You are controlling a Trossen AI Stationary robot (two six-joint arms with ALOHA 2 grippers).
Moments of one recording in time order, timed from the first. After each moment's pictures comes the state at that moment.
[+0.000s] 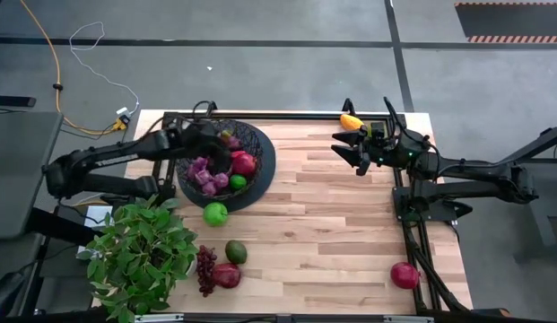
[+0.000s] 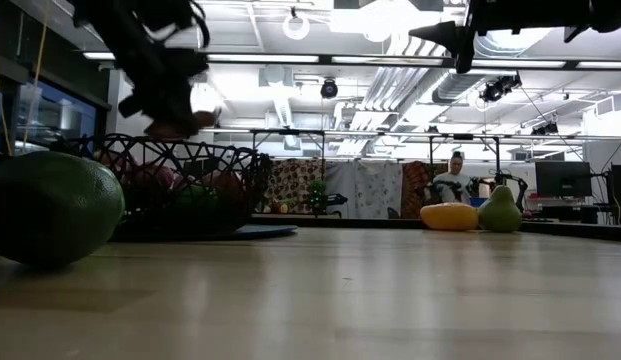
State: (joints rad) left arm 0.56 1.04 0.77 -0.61 -0.22 -0.42; right arm -0.26 0.79 0.53 0.38 -0.04 0.49
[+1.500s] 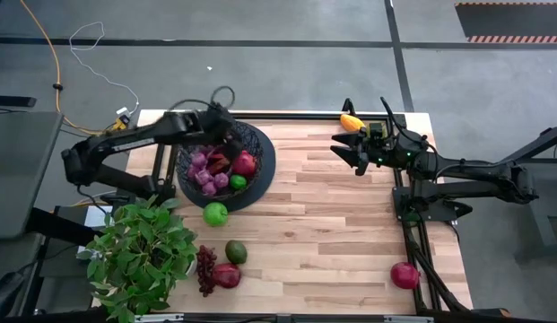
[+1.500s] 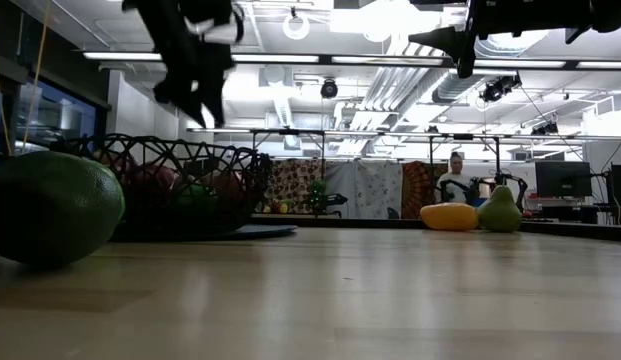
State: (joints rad) left arm 0.56 1.28 1.08 -0.79 -0.25 -0.25; right arm -0.26 0.79 0.53 0.34 -0.03 0.52
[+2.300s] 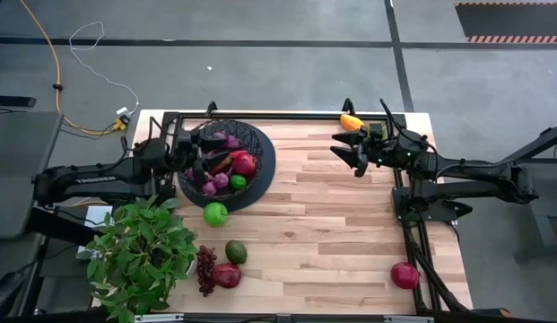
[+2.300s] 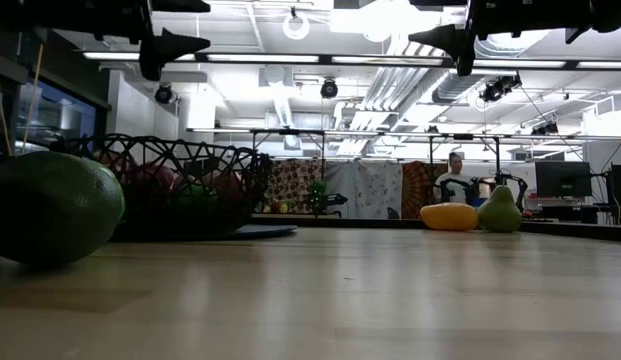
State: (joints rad) left arm 0.34 0.60 0.40 0.27 -0.09 -0.39; right arm -0.26 0.79 0.53 0.34 -0.03 0.44
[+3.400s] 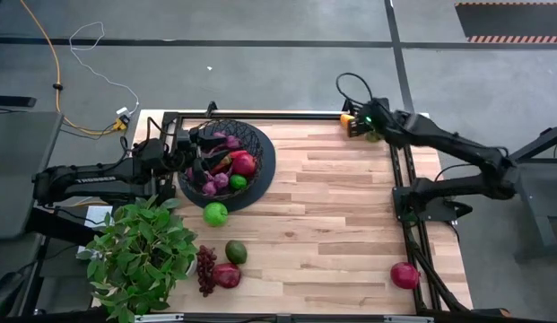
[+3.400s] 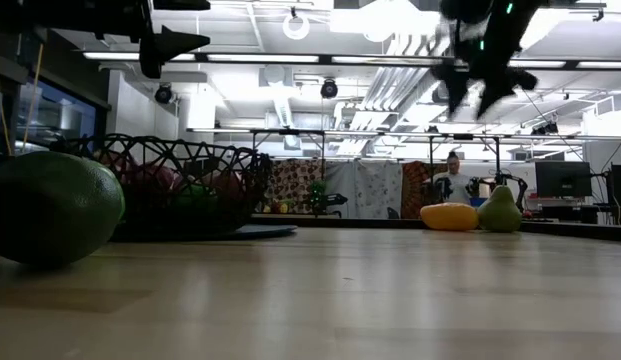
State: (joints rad) left arm 0.33 0.60 0.39 0.30 -0.12 -0.36; right arm -0.56 1.12 1.01 -0.84 0.56 0.66
